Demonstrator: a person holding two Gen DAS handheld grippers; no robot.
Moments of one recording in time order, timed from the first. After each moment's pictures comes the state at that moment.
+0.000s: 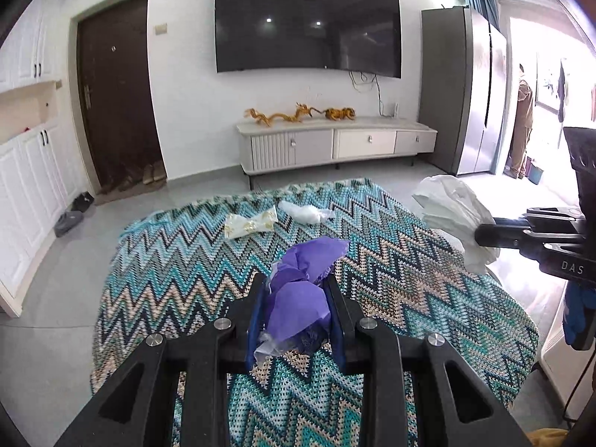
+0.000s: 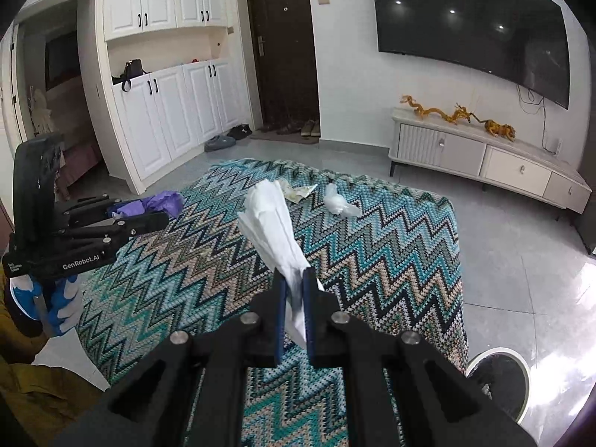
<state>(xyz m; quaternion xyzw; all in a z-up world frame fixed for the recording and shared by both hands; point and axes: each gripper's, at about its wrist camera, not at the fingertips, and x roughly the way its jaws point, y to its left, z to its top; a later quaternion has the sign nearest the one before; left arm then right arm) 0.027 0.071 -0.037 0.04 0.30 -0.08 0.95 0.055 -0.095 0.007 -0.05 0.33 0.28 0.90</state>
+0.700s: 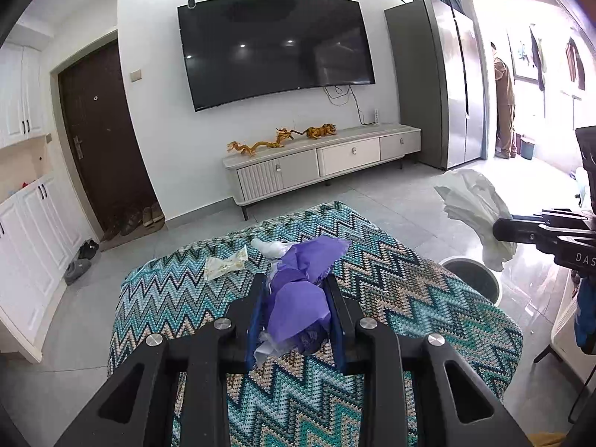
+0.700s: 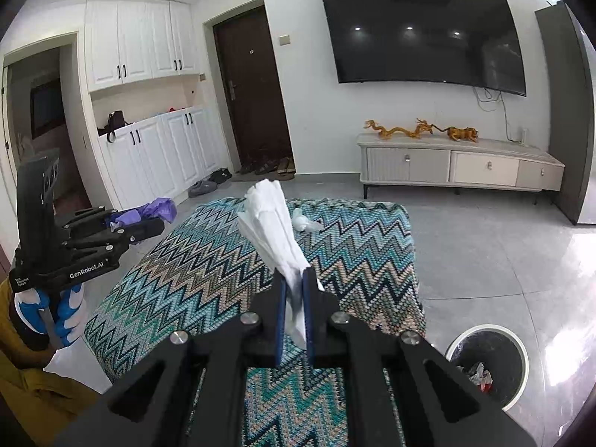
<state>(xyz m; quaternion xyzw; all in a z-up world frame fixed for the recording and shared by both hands) 0.003 -0.012 0.000 0.12 0.26 -0.09 0.95 -0.002 -0.184 0.026 0.03 0.28 0.23 0.93</state>
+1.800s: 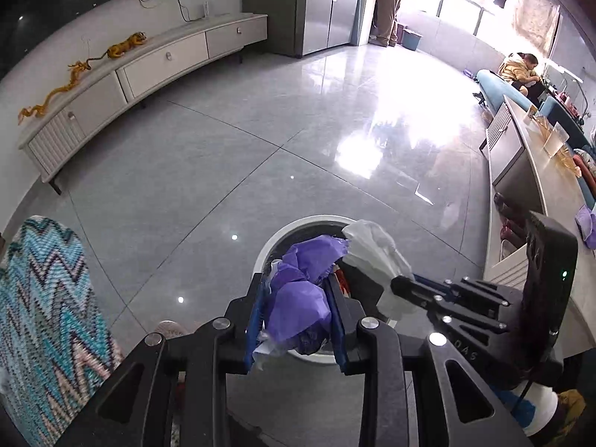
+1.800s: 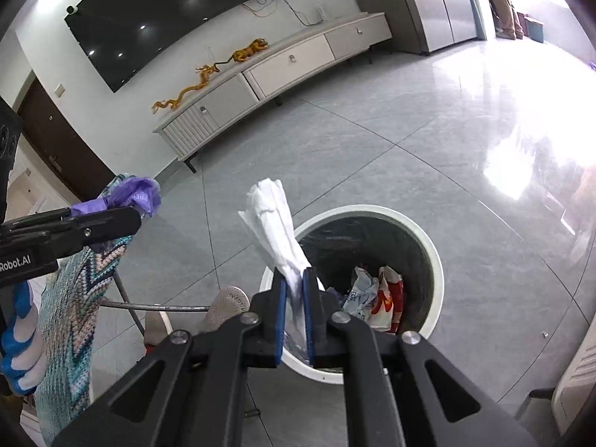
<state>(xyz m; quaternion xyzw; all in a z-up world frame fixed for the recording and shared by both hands) 0.210 -0.398 -0.151 0.17 0.47 -0.35 0.79 0.086 -0.471 -0.191 0.26 0.40 -0.06 0.88</state>
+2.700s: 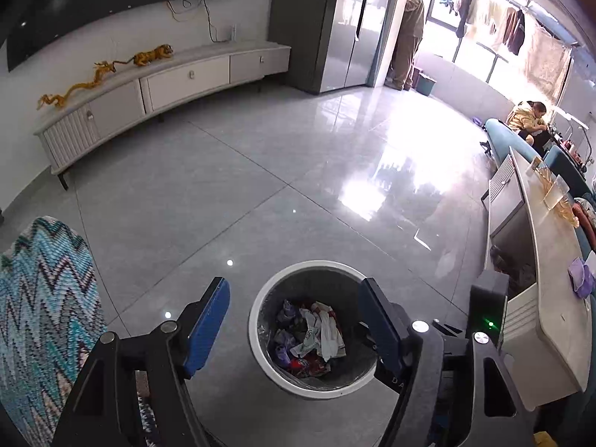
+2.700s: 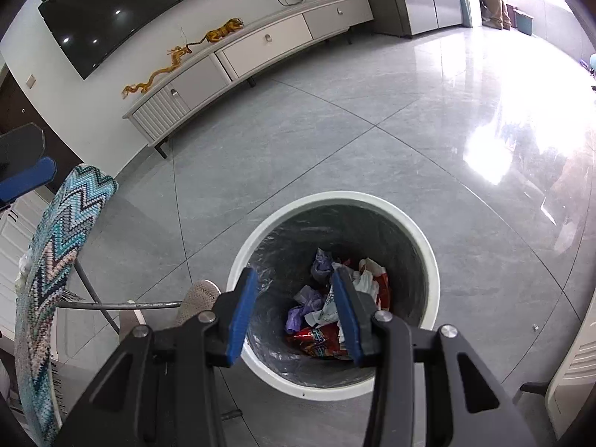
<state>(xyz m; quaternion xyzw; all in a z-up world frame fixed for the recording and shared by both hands) 0.216 -0.369 -0.114 0.10 0.42 -0.33 0.84 0.113 -0.472 -0.210 0.24 0.43 -0.09 0.86</state>
